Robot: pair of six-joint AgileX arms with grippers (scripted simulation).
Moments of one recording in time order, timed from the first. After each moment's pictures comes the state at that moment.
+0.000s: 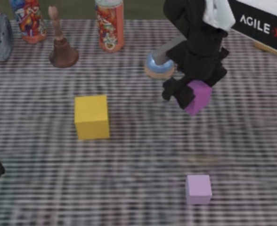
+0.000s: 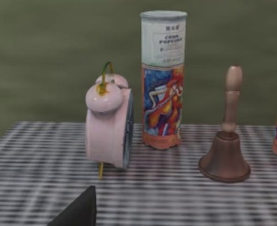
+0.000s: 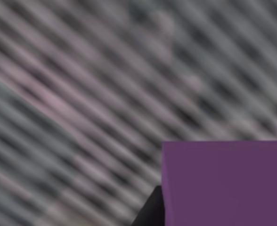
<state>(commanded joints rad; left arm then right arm) 0.02 0.00 0.00 0.00 0.00 0.00 0.49 2.35 2.07 -1.27 0.00 -0.21</state>
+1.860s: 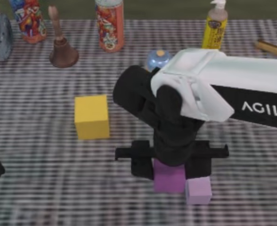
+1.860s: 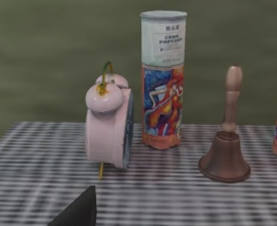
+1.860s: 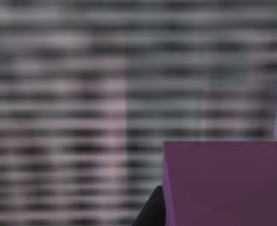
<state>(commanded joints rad) 0.02 0.00 0.00 0.00 0.00 0.00 0.88 1.94 1.45 -1.07 0.02 0.90</state>
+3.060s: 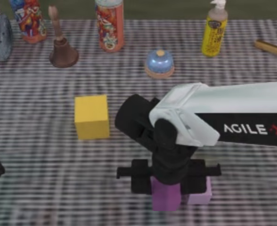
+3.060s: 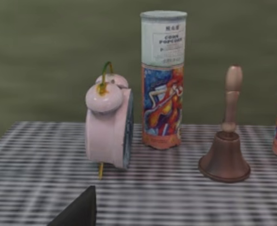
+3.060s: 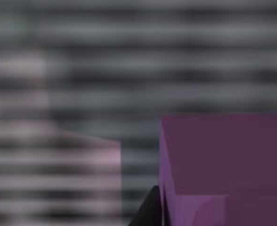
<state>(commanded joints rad) 0.02 0.00 0.00 0.00 0.00 0.00 0.89 2.01 1.31 -0.86 0.02 0.91</state>
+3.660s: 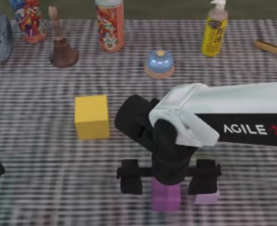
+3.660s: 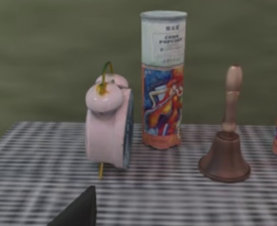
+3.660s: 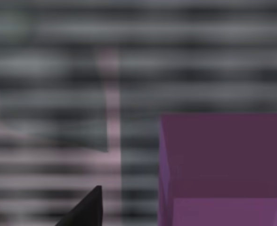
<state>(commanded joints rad) 0.02 0.00 0.00 0.00 0.00 0.00 0.89 2.01 1.31 -0.86 0.02 0.91</state>
